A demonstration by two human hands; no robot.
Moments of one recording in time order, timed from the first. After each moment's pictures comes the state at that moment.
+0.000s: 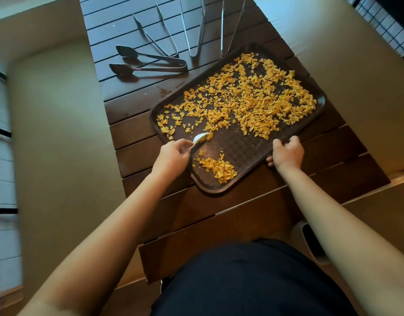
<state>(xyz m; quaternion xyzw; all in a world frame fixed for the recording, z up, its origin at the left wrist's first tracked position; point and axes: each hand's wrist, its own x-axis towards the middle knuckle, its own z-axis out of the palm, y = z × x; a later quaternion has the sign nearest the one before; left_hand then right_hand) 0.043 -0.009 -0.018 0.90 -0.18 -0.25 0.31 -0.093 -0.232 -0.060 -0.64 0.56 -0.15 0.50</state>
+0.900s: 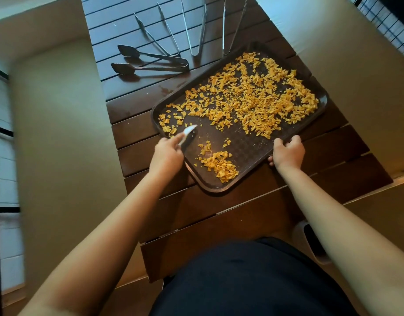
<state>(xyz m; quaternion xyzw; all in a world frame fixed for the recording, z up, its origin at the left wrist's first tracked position) 0.047 -0.006 -0.018 0.91 -0.12 -0.22 0.34 -0.092 -0.230 -0.063 -0.66 0.56 -0.16 0.48</state>
